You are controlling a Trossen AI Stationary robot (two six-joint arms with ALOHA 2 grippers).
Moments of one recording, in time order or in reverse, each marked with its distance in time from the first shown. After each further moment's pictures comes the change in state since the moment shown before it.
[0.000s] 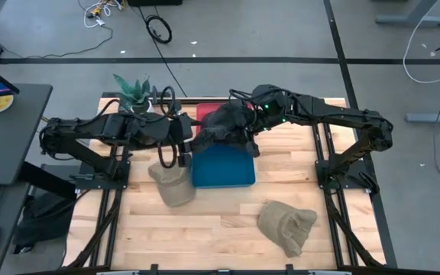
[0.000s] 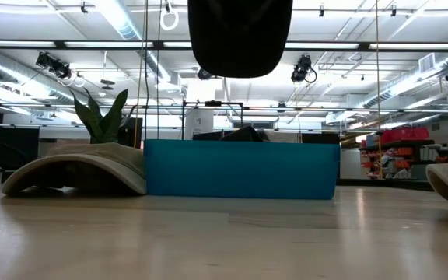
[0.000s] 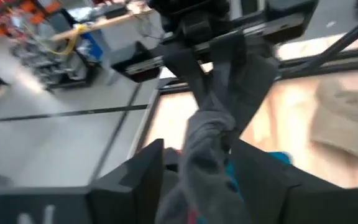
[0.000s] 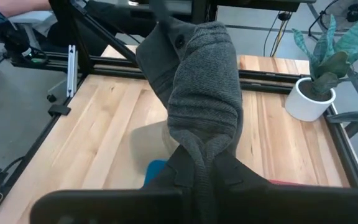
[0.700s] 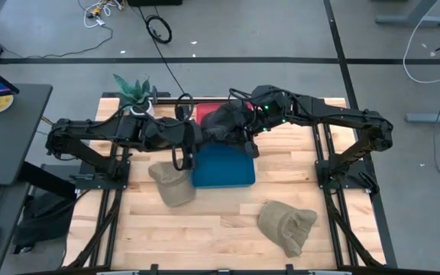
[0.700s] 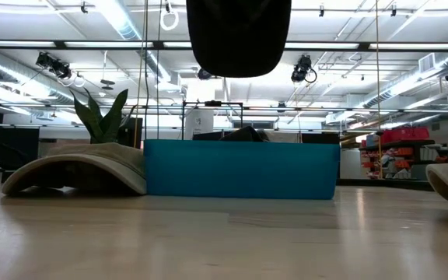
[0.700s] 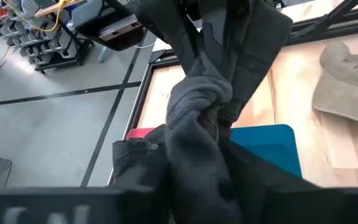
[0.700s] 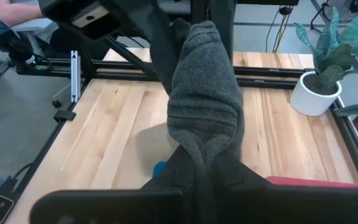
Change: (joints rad) left arm 0.025 0.071 0.000 -0.061 0.011 -0.003; right arm 0.003 0.000 0.000 0.002 0.000 0.052
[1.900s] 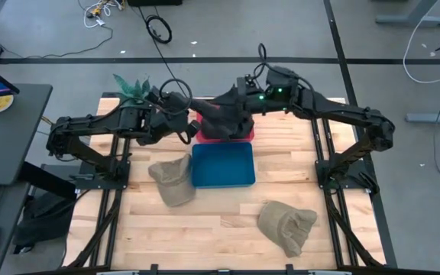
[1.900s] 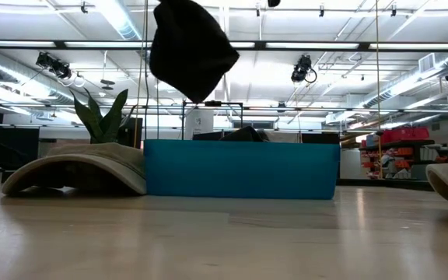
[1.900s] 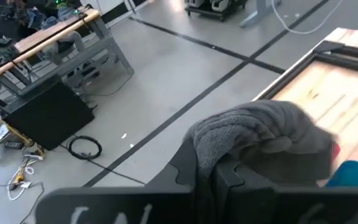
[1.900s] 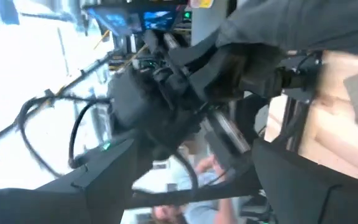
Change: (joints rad) left arm 0.112 0.000 0.000 -0.160 -0.508 -0.460; right arm -0.084 -0.011 -0.024 0.432 0.000 1.660
